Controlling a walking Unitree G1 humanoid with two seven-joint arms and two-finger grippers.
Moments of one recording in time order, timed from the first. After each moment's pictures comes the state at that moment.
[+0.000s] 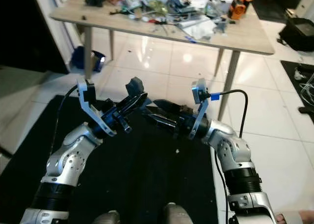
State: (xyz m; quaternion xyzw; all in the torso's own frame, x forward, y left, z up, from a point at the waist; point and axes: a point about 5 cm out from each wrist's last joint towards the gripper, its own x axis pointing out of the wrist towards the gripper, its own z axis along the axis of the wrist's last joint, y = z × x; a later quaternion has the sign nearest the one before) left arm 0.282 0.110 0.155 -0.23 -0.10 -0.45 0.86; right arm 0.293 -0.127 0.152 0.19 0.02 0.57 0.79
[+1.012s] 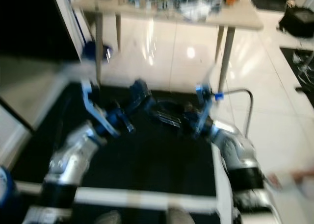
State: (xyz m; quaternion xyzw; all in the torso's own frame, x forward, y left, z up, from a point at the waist) left arm 0.282 0.107 0.156 -0.22 -0.09 -0.45 0.86; right arm 0.294 -0.130 0.150 0.20 0.03 0.57 0.80
